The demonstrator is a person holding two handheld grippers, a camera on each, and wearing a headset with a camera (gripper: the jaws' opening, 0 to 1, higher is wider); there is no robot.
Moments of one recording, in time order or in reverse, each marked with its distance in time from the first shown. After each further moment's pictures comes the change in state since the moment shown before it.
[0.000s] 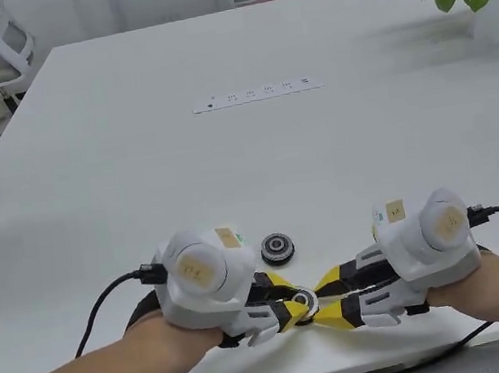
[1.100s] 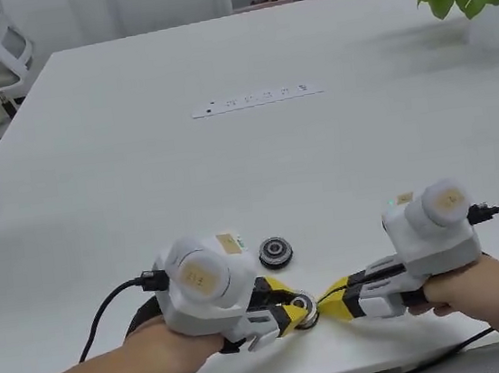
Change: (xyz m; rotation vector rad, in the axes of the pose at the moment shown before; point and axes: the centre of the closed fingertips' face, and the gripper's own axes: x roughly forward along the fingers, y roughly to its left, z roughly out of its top) left arm 0.001 -0.002 -0.002 0.013 0.007 0.020; right arm -0.007 -0.011 -0.005 0.430 -0.077 -0.017
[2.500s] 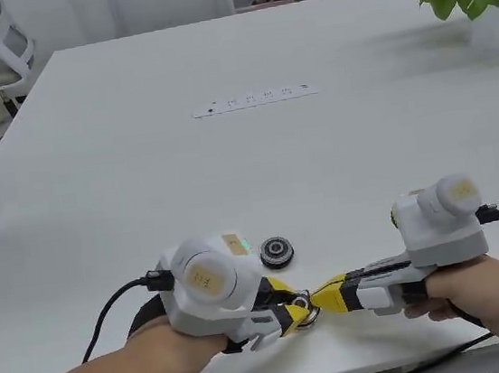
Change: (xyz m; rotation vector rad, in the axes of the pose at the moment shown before) left arm 0.000 0.000 -0.001 0.018 0.014 0.013; right arm 0.000 0.015 0.015 0.107 -0.088 0.071
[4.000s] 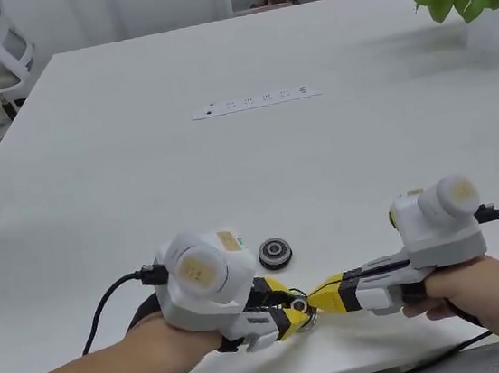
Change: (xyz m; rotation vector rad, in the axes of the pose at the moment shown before) left arm -0.004 -0.008 0.000 -0.015 0.005 -0.065; right arm -0.001 0.005 0.002 -0.048 -0.006 0.030
